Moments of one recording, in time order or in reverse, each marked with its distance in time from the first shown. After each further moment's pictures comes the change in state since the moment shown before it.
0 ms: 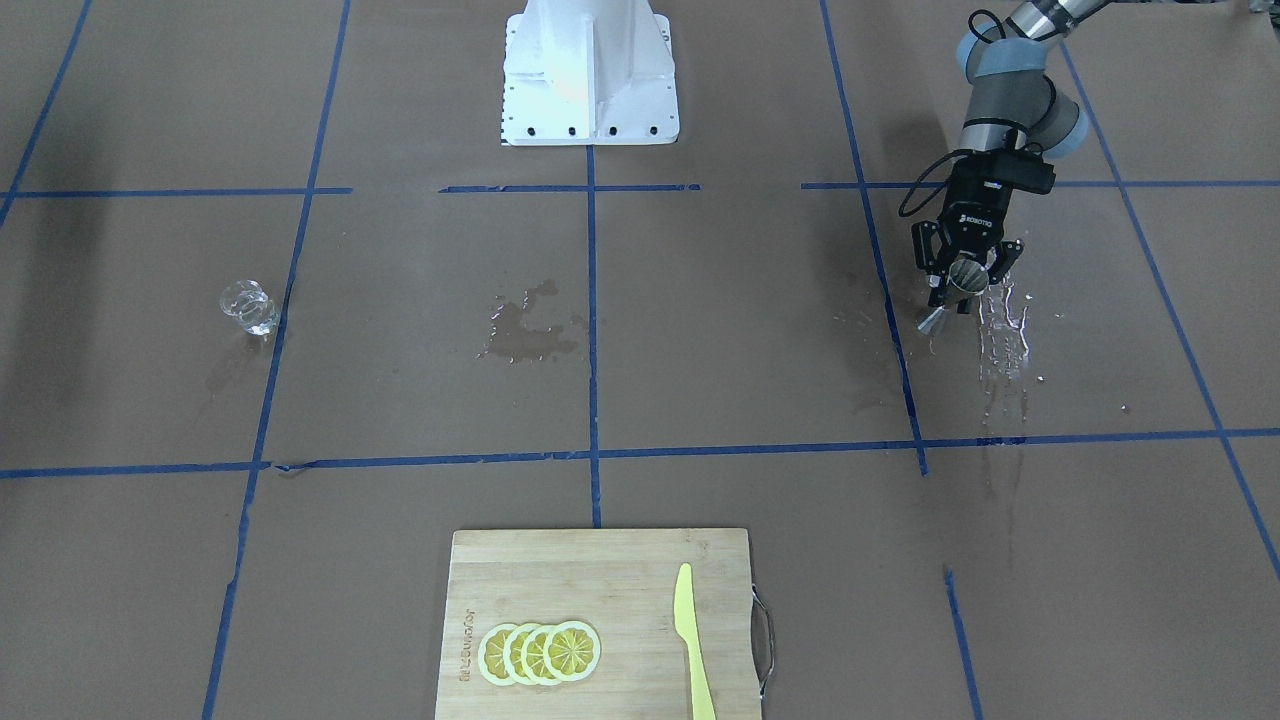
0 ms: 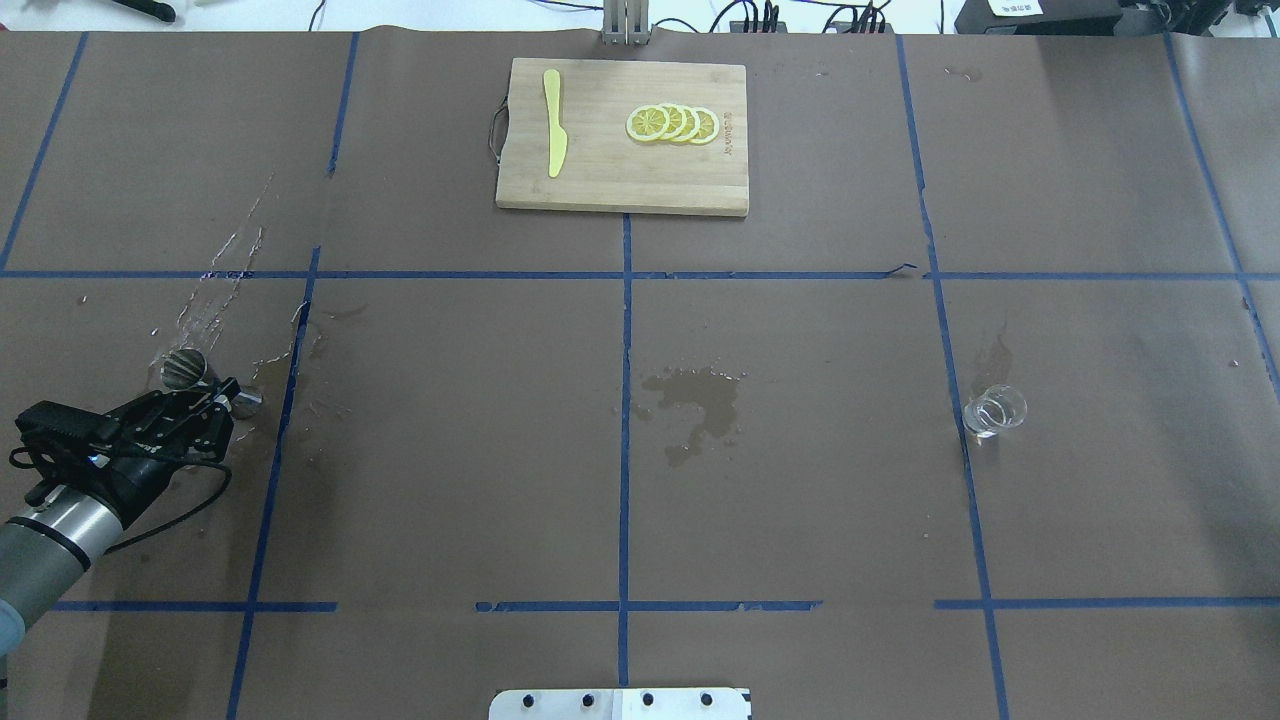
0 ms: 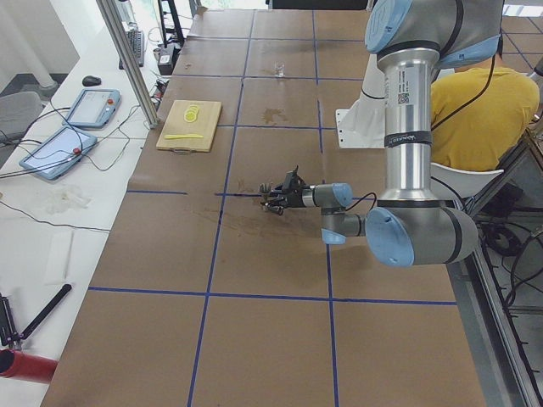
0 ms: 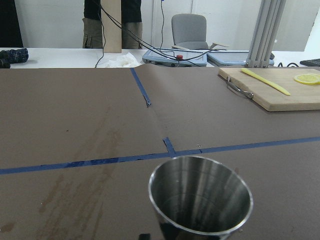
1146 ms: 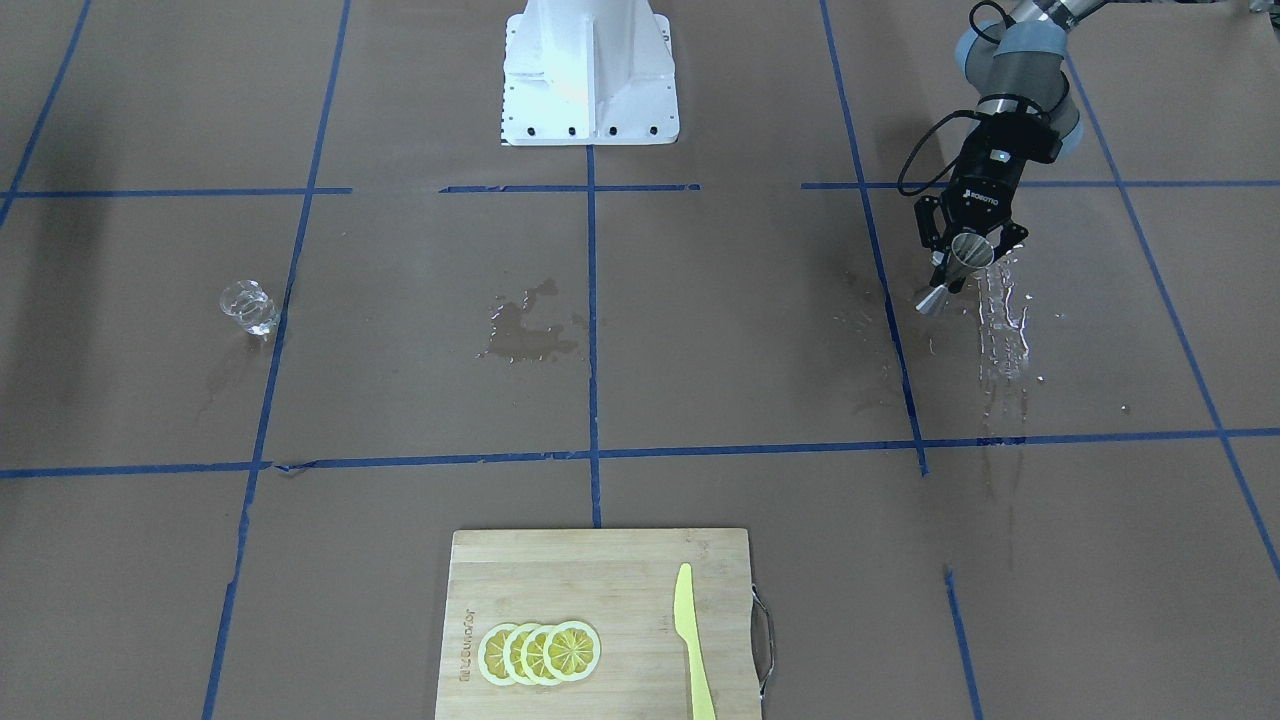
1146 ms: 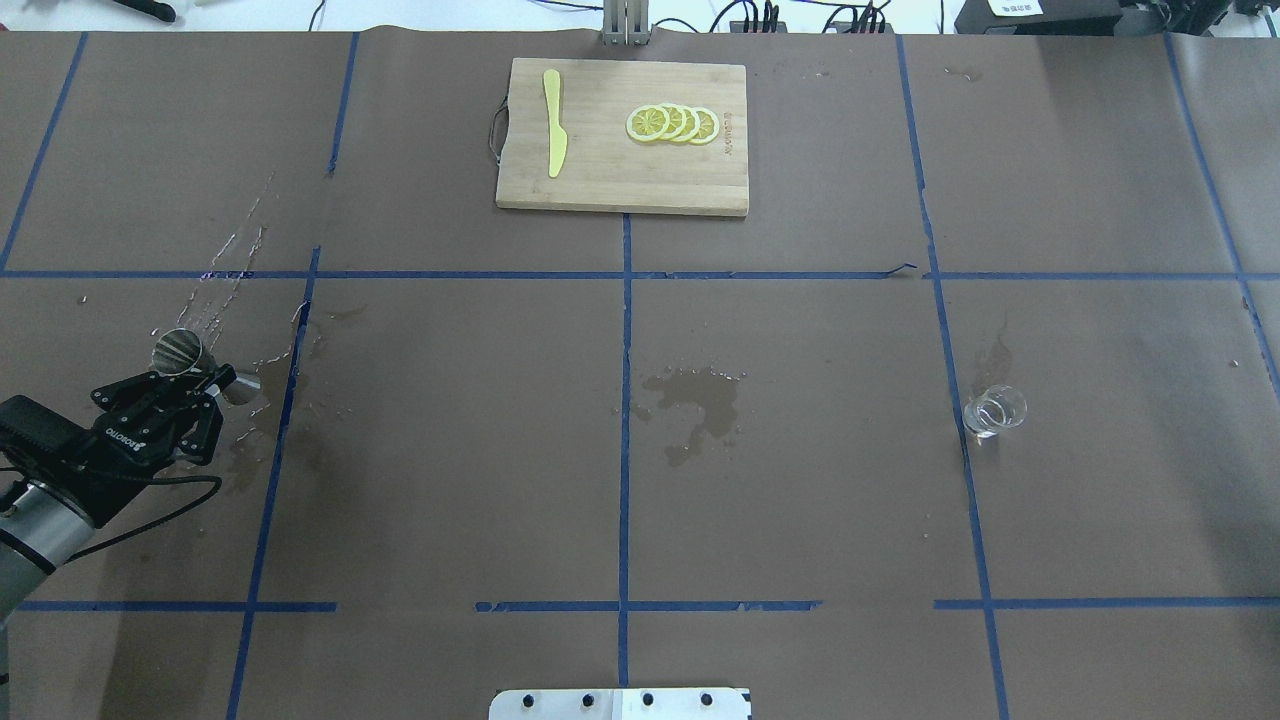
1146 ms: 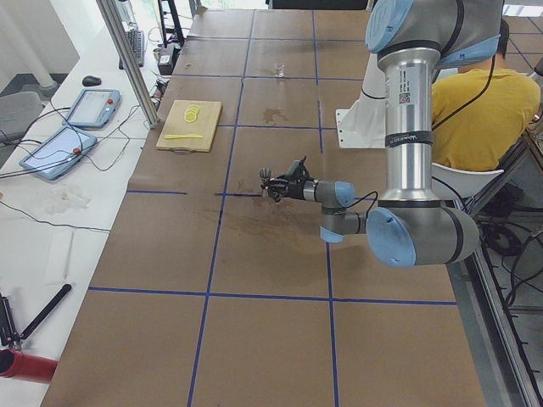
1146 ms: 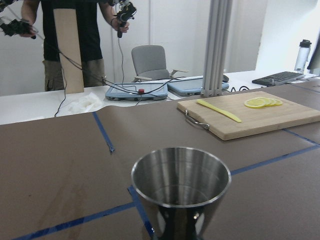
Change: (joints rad) left arm -0.013 0.001 -0.024 -0.292 -0.067 0.416; right arm 0.000 0.001 -0.001 0.000 -0.001 -0.001
